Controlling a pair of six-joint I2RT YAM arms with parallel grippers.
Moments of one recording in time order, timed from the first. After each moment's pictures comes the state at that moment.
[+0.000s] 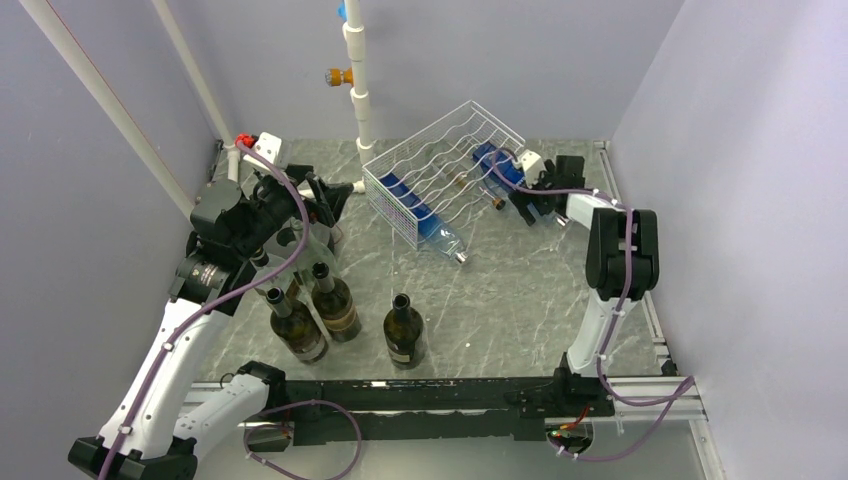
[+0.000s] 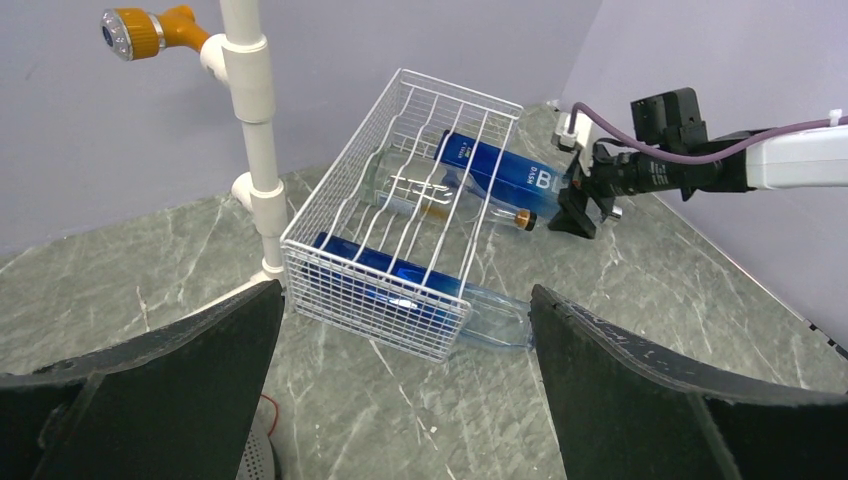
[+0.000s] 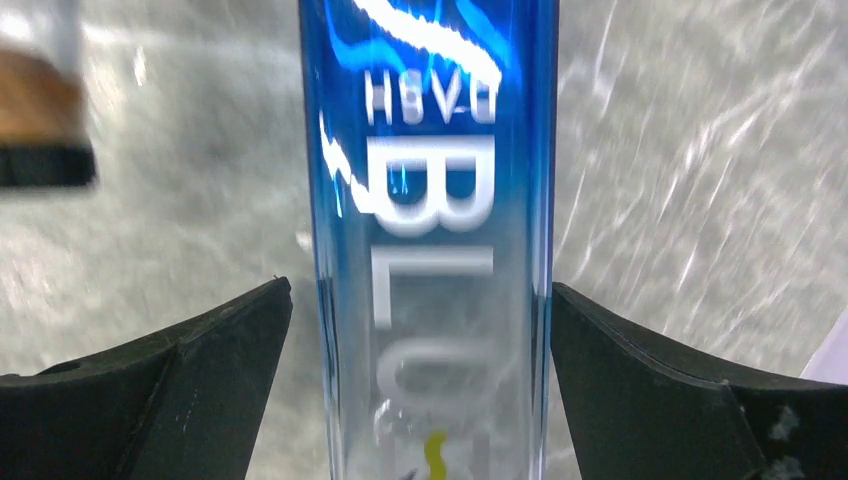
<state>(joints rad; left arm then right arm) -0.32 0.88 1.10 -0.20 0.25 -0.16 -0.04 1.98 1.27 -0.07 -0.32 -0.71</state>
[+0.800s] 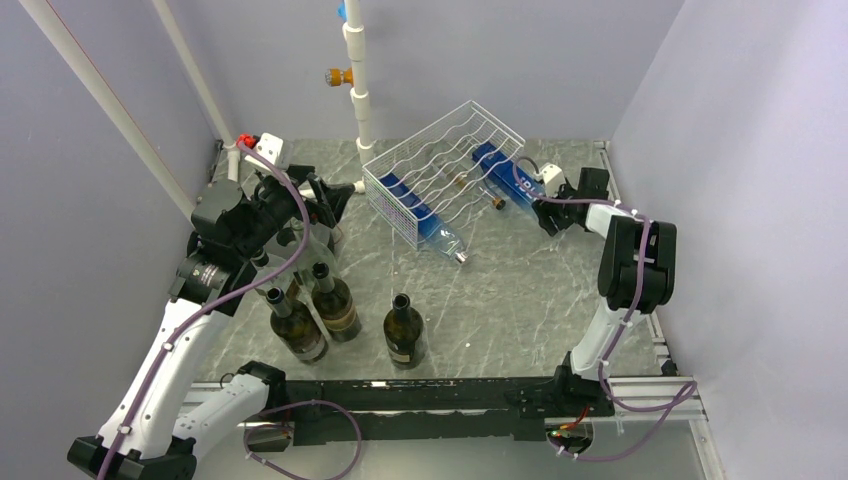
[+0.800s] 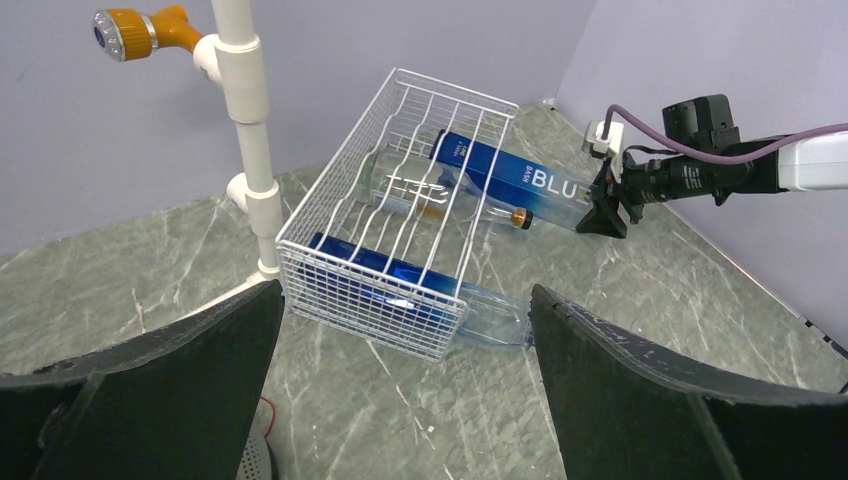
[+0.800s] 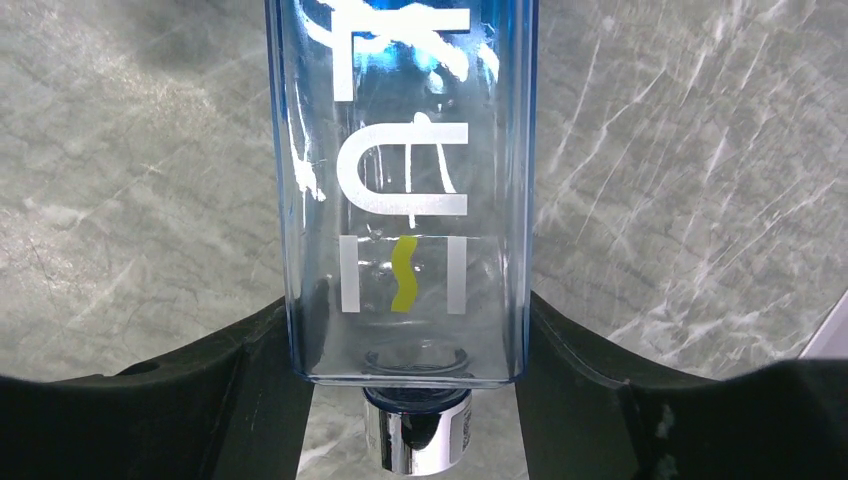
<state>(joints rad) -0.33 0.88 1.10 -0.20 0.25 -0.16 -0.17 1.88 1.13 -0.11 -0.41 -0.78</state>
